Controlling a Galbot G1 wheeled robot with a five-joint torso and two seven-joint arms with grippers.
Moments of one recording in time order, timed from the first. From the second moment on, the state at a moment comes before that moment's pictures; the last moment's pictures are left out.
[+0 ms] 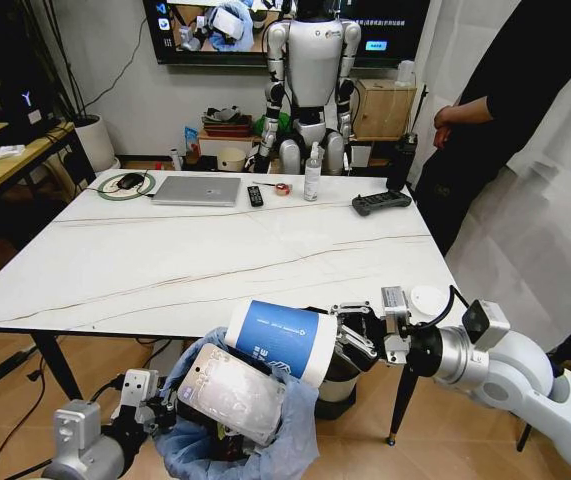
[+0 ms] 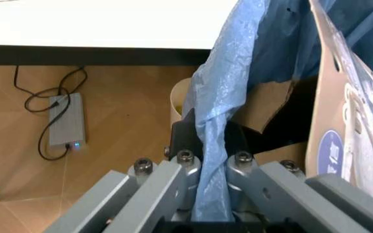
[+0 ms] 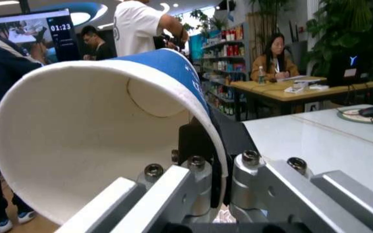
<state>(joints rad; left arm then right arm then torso) 1.96 -0.97 -0.73 -2.50 -0.78 0.56 -0.20 -0.89 0.51 -0.09 2.17 1.12 0.09 -0.62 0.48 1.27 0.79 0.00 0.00</state>
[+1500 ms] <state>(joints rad) 1.94 -0.97 -0.74 -2.50 -0.80 0.57 -0.20 -0.54 0.79 -0.55 1.85 1.11 0.15 -0.79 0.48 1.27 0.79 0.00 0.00</state>
